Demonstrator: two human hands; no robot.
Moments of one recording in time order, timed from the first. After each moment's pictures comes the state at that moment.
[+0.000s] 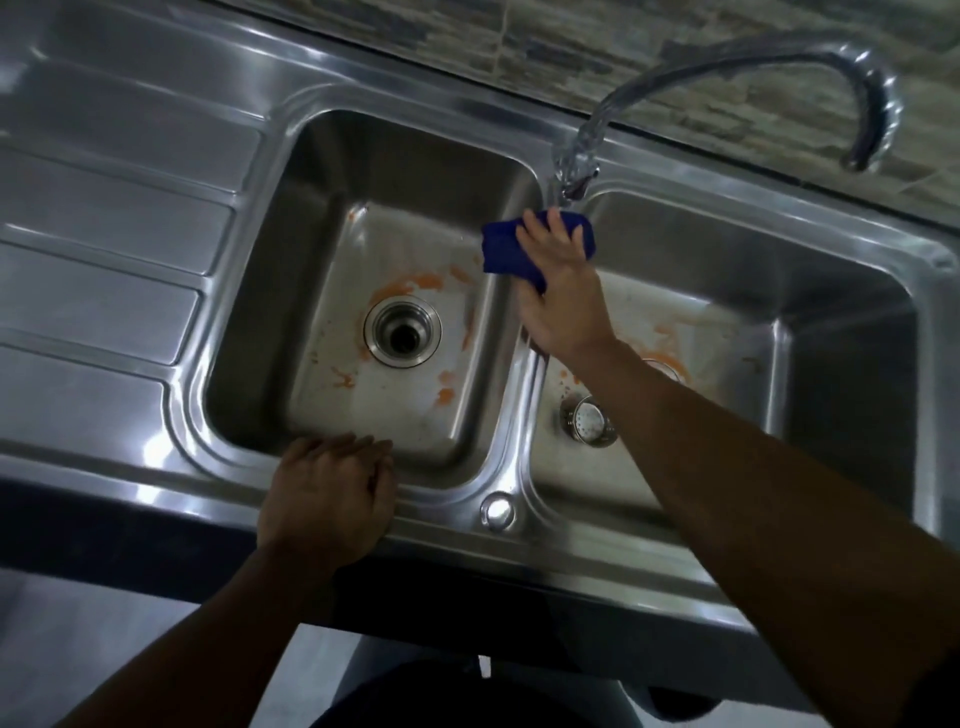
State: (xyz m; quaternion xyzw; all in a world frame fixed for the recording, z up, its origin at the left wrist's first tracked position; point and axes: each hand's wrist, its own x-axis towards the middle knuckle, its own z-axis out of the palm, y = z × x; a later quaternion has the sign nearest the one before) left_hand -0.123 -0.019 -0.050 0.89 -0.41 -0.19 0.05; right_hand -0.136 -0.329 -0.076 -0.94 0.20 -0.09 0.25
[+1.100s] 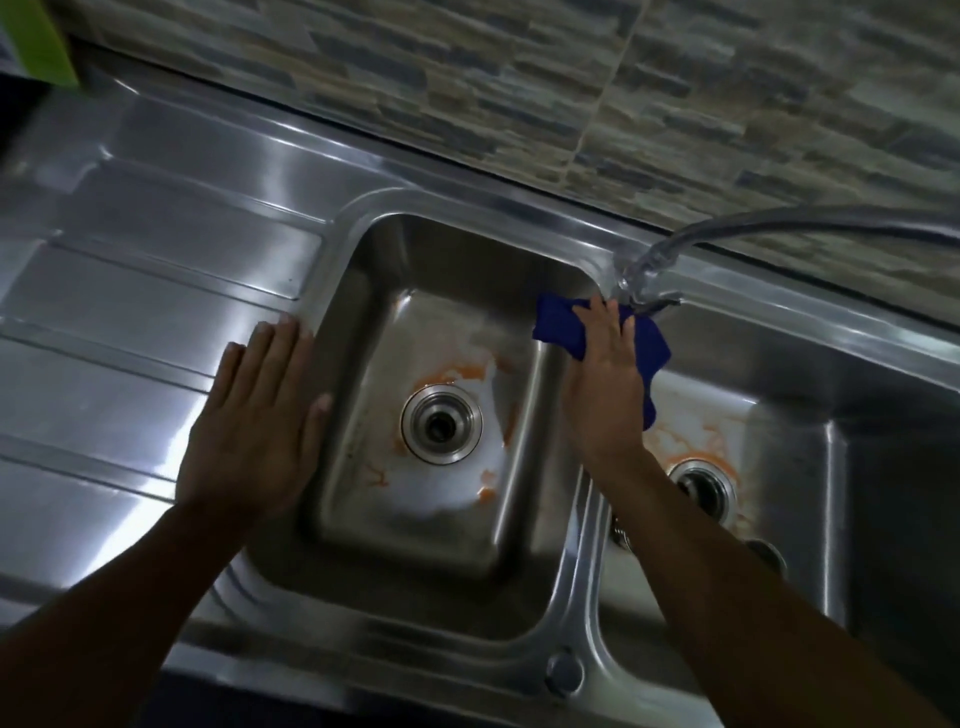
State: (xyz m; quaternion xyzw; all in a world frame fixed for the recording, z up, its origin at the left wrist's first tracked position) left_hand 0.065 -0.012 -0.082 0.92 -0.37 -0.06 0.07; right_hand -0.080 -0.310 -0.087 -0.90 0.36 -0.12 0.22
